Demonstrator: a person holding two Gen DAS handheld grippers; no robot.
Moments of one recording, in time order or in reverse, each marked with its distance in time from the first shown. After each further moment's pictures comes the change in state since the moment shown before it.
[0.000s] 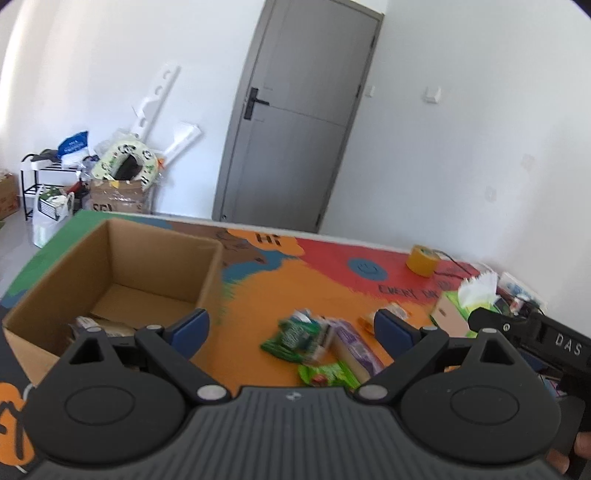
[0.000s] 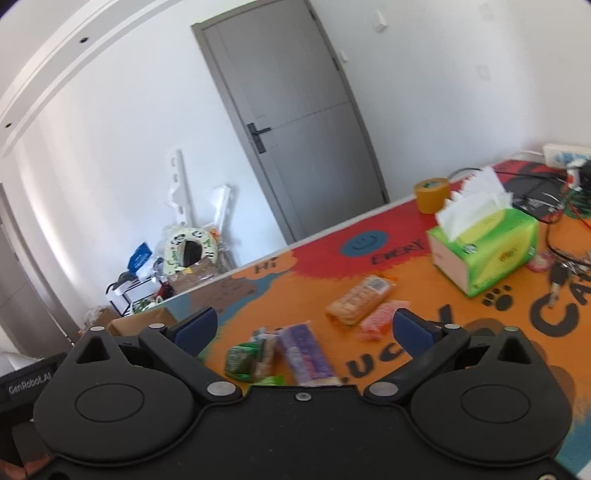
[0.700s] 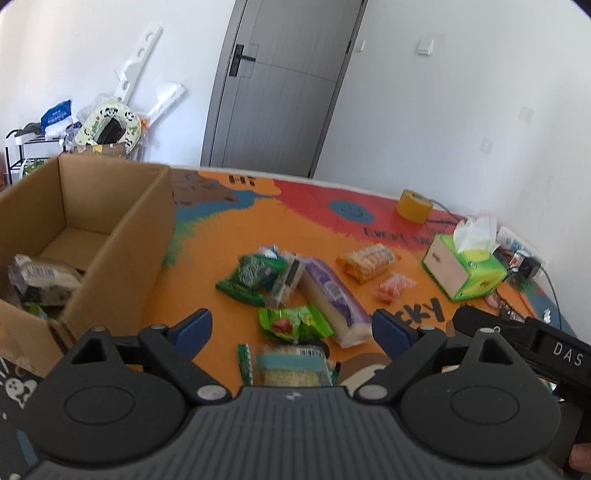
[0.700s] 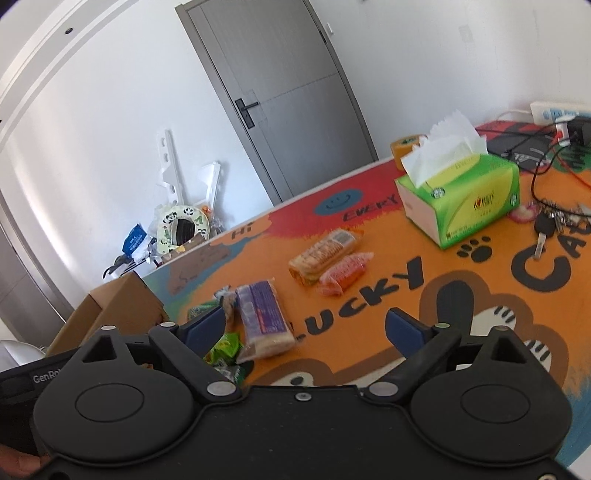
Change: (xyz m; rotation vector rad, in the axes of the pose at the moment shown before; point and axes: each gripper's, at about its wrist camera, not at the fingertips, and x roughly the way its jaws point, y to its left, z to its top) left arm 0.046 -0.032 -0.041 0.016 0.134 -0.013; right arm 0.013 -0.045 -0.031 0.028 0.084 0.010
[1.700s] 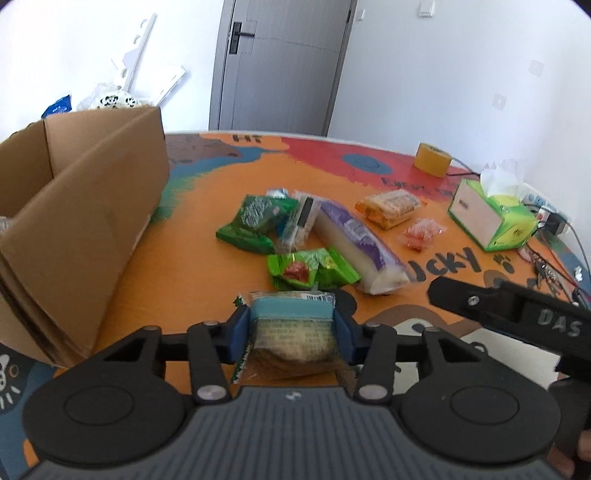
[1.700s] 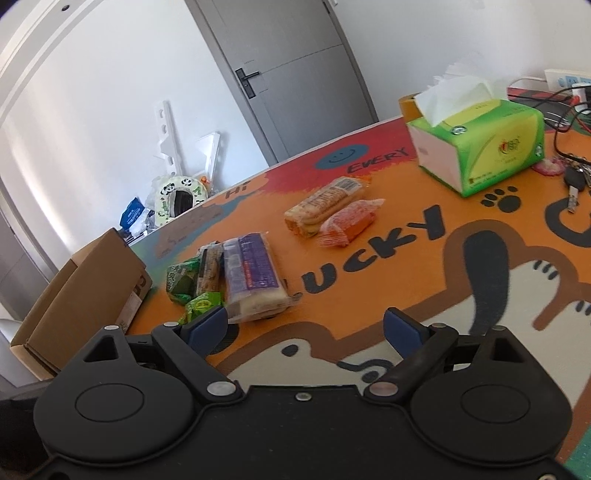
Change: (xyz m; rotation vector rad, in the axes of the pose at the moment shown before) left arm 0.034 -0.002 -0.034 0.059 0.055 0.054; right arm 0.043 0.001 -0.028 -0.019 0.080 0.011
